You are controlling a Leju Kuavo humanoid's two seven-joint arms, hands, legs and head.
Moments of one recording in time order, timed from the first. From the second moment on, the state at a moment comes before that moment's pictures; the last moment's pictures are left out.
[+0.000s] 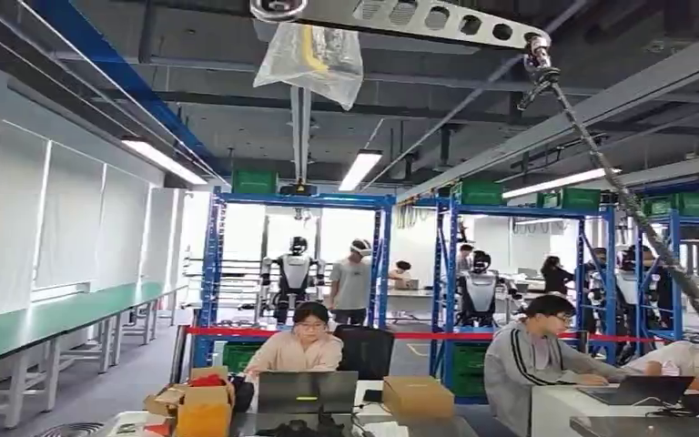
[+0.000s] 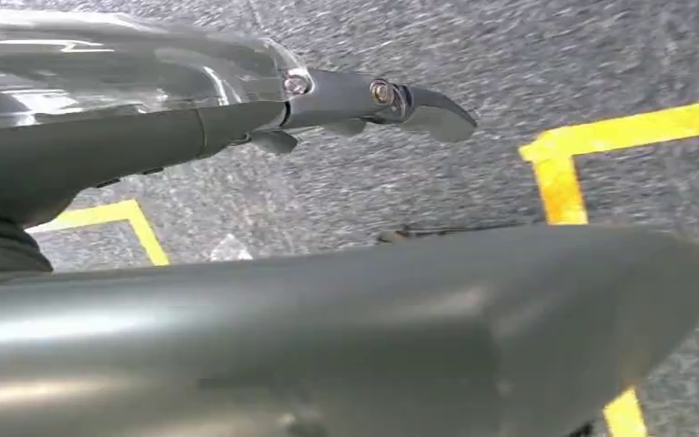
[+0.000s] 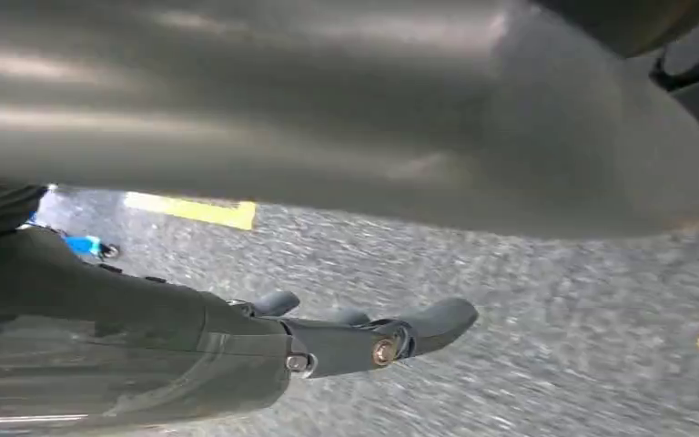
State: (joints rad) left arm 0.01 0.06 0.13 -0.16 -0.16 -0.02 -0.31; right arm -0.02 0.05 -0.01 -0.17 0.37 -0.11 -0.02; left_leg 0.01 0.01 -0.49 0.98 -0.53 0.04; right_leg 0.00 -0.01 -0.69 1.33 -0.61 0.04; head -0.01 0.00
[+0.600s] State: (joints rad) left arm 0.00 0.05 0.17 -0.16 -0.15 -0.03 -0.29; right arm -0.02 0.05 -0.06 -0.17 0.34 -0.04 0.14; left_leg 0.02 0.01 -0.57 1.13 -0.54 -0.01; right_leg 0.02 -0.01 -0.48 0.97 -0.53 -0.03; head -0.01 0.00
